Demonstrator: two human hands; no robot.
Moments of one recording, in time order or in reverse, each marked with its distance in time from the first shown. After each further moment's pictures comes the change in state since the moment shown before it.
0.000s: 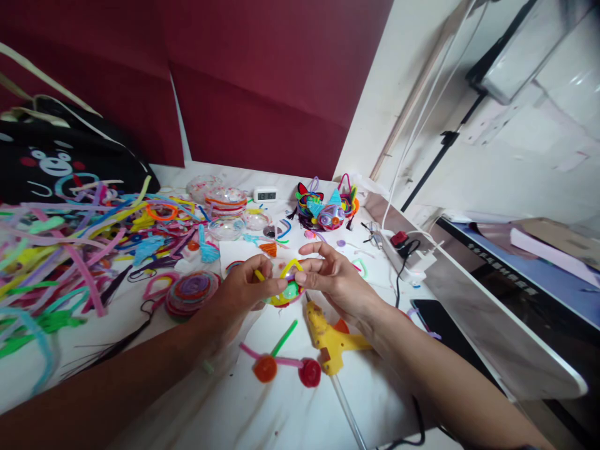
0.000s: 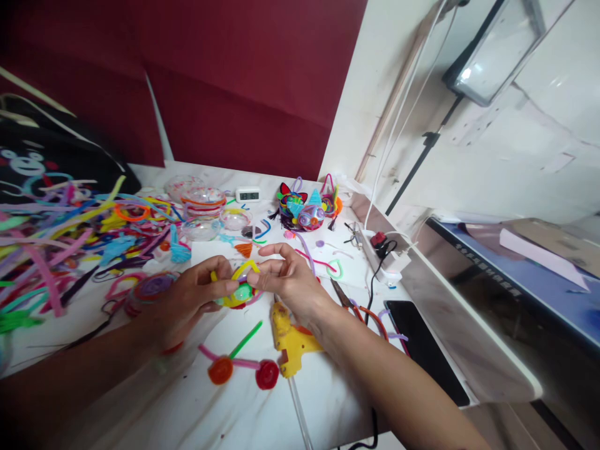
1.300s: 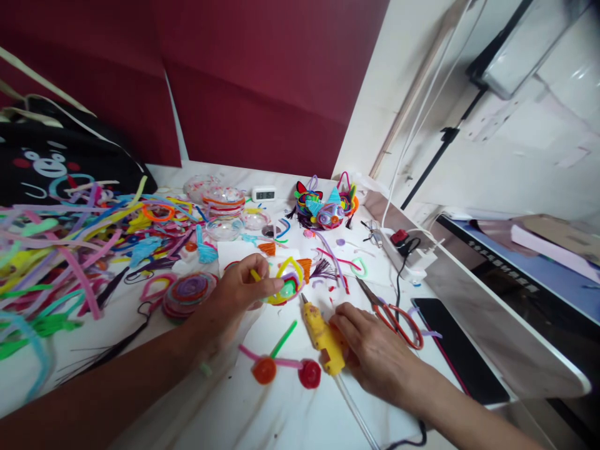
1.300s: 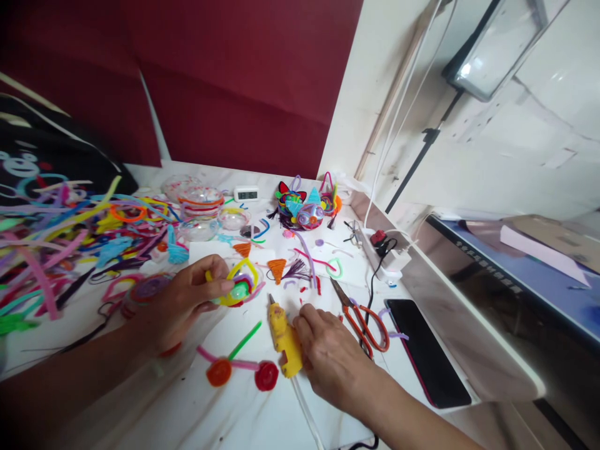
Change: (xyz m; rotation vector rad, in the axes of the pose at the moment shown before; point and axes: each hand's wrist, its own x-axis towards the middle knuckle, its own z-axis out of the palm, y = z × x) left_hand 0.002 -0.003 -0.002 0.036 0.033 0.033; right_hand -0.085 0.030 -0.048 -1.766 -0.184 -0.151
